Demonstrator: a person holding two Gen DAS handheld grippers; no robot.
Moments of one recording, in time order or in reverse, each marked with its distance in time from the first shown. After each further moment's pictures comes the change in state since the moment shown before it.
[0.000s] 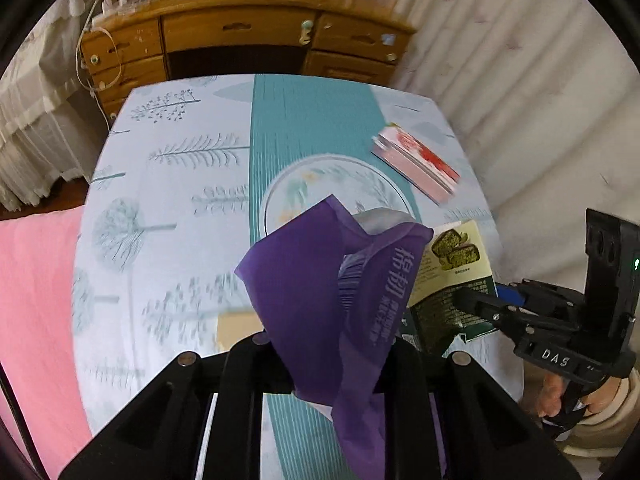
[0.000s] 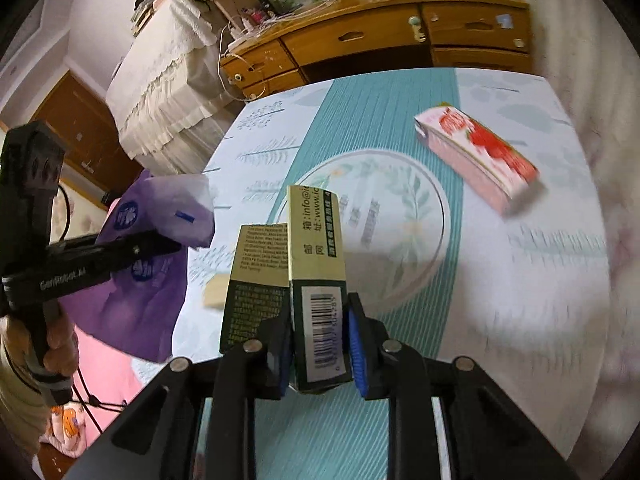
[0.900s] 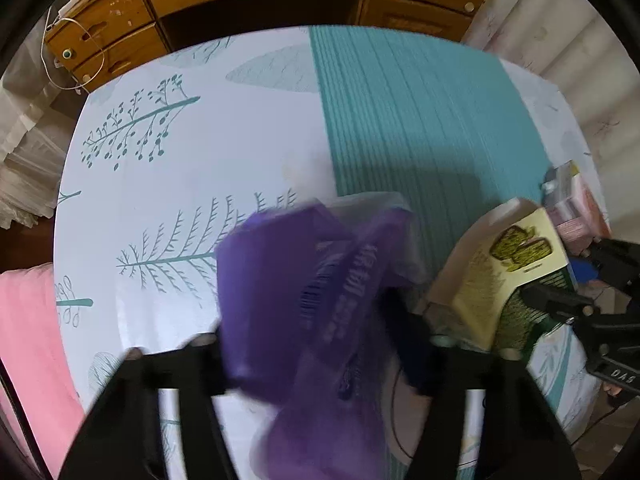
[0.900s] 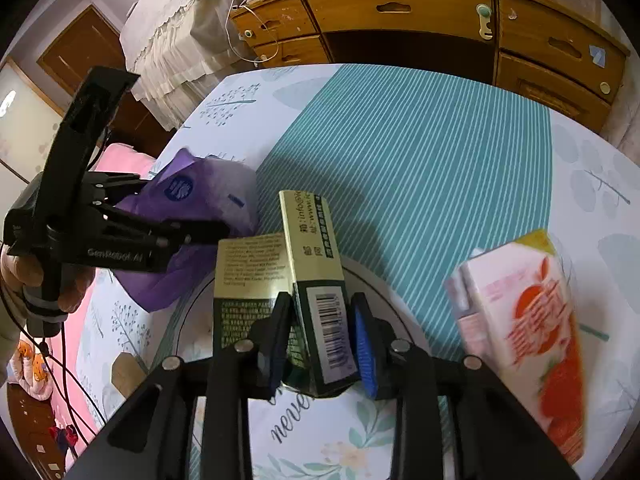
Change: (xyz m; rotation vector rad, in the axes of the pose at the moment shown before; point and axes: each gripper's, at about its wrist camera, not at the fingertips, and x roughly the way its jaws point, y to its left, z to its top) left arm 0.203 0.098 0.160 0.009 0.226 0.152; right arm 0.159 -0.050 0.159 -0.233 0.172 0.026
